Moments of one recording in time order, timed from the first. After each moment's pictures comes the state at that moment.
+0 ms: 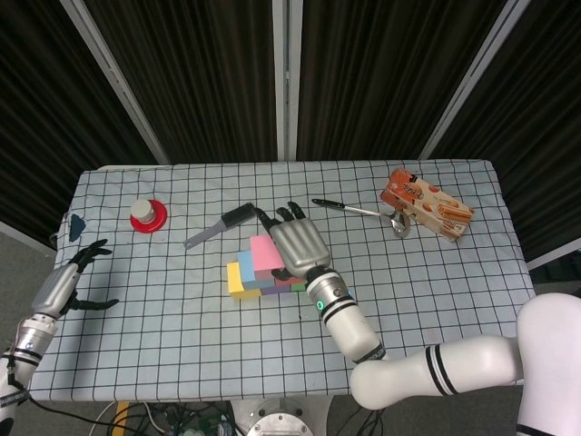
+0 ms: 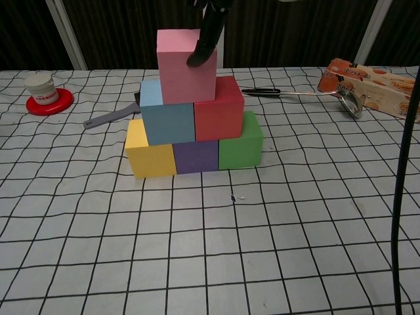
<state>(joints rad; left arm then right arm) -0.32 -1.23 -0.02 -1.30 1.48 1.16 -0.69 1.31 -1.41 0.36 -2.03 -0.24 1.25 -0.76</state>
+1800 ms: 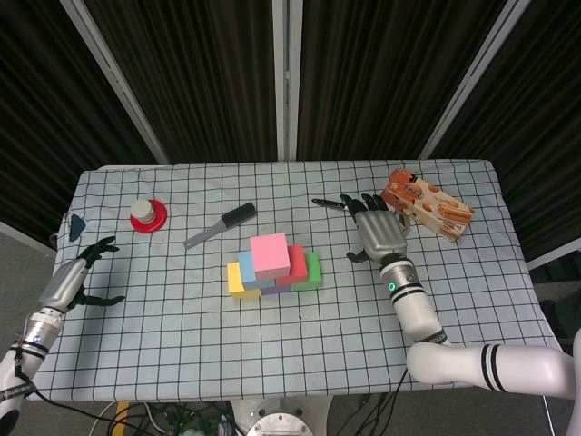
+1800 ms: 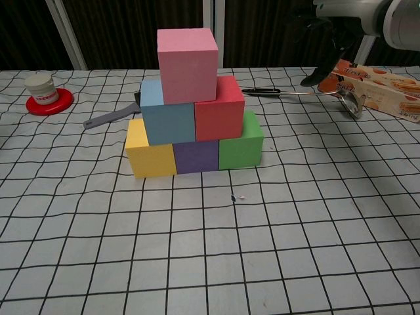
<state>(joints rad) -0.35 -1.23 -0.03 -1.32 1.46 1.12 -0.65 1.03 -1.32 0.16 -1.82 -0.48 1.14 -0.54</state>
